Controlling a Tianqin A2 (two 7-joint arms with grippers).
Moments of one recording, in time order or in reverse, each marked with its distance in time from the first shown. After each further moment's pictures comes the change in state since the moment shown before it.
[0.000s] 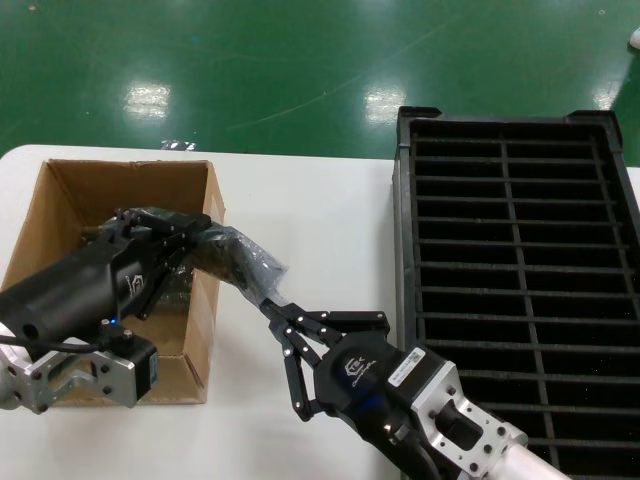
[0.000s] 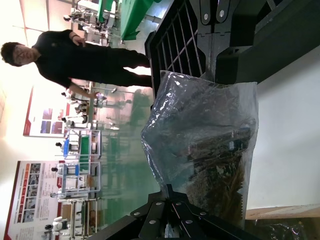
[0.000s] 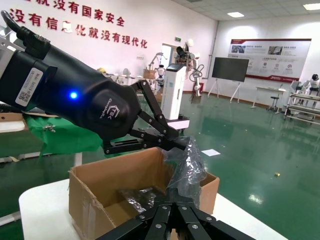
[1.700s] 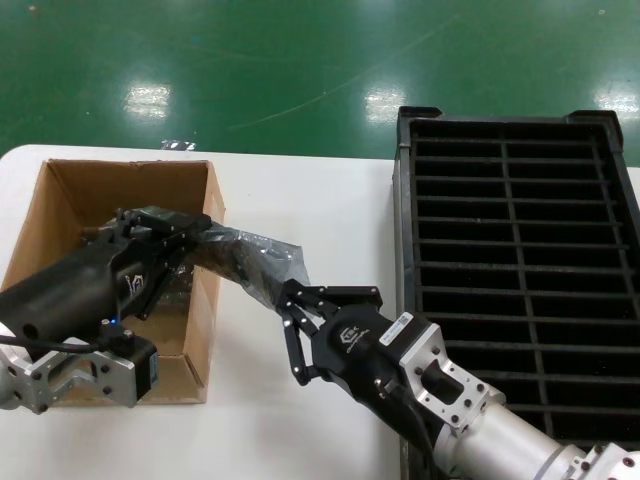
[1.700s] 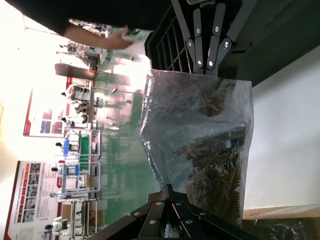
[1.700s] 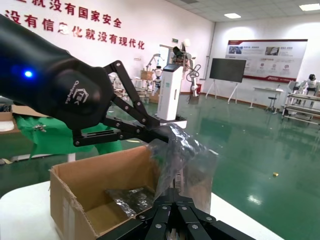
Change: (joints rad) left arm 0.000 0.000 0.000 0.000 0.000 0.000 0.000; right arm 0.045 -0.088 0.041 -0.204 -0.130 -0.122 0.152
